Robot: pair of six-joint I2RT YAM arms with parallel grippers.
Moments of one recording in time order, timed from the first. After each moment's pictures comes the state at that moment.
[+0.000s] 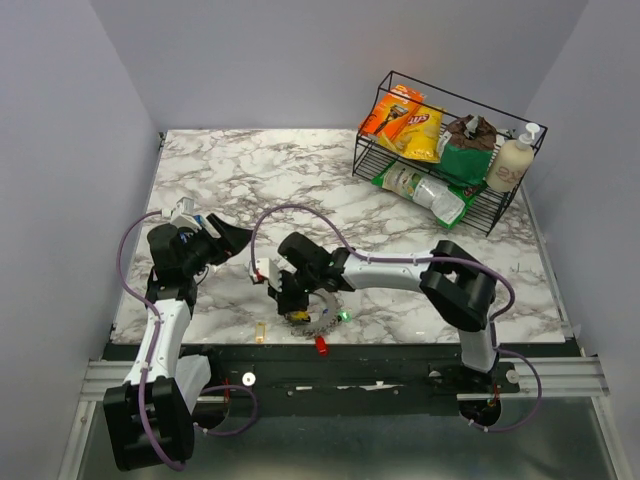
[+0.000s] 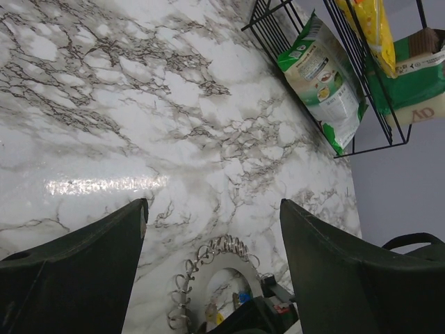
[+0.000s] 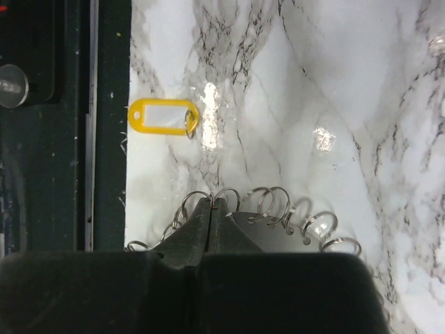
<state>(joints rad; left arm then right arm) 0.16 0.90 0.43 0.12 0.66 -0.67 1.09 1.99 1.31 -0.19 -0.51 -0.32</state>
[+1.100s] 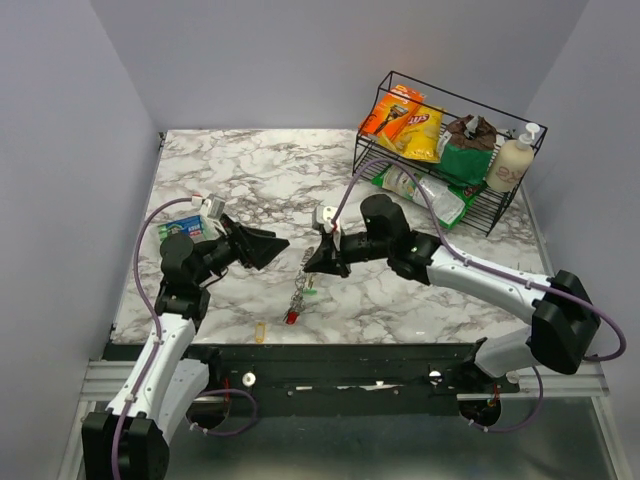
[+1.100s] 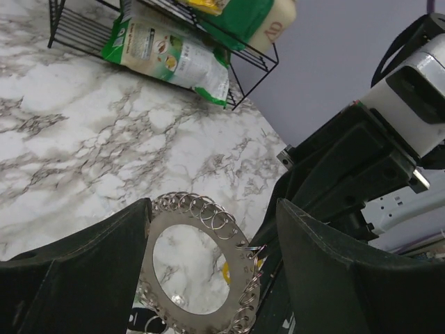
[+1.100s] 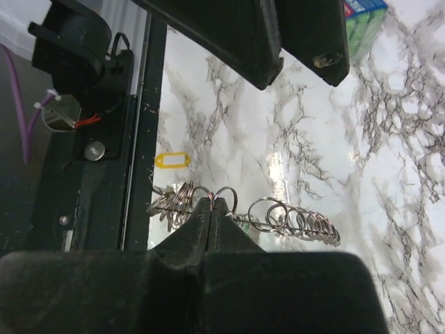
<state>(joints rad) -0.10 0.76 0.43 0.36 0.80 -0.70 0.87 1.44 1.01 0.04 -0.68 -0.22</state>
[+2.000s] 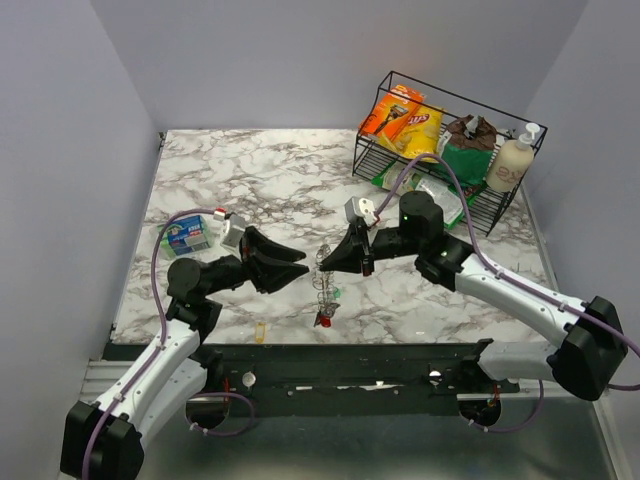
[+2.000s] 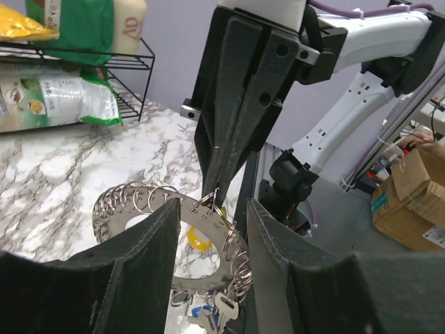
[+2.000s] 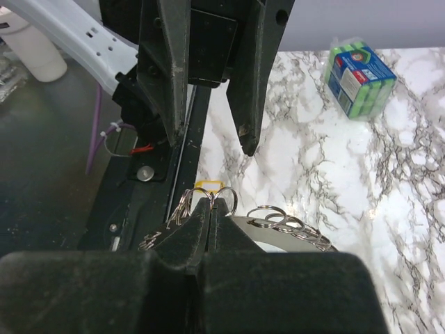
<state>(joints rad) -0.36 0.72 0.34 0.75 0.90 -0.71 0.76 1.25 0.91 0.16 -0.91 -0.10</state>
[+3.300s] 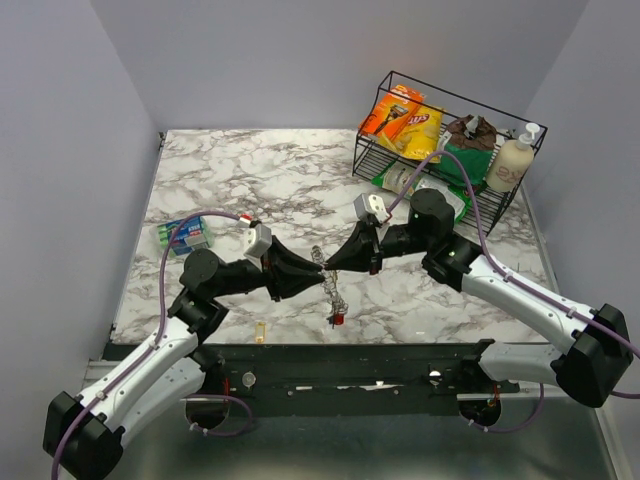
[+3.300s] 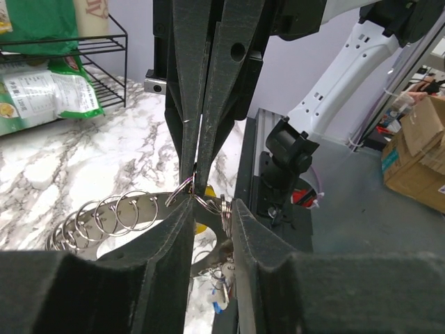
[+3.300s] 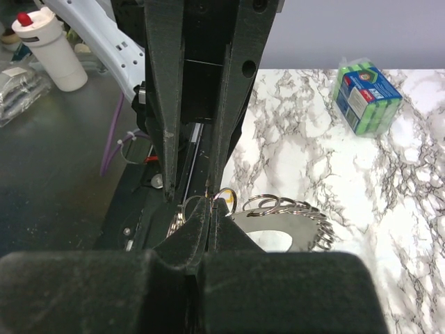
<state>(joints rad) -0.58 0.72 0.45 0.50 0.81 -0.43 0.74 1.20 0.91 0.19 -0.99 -0.04</state>
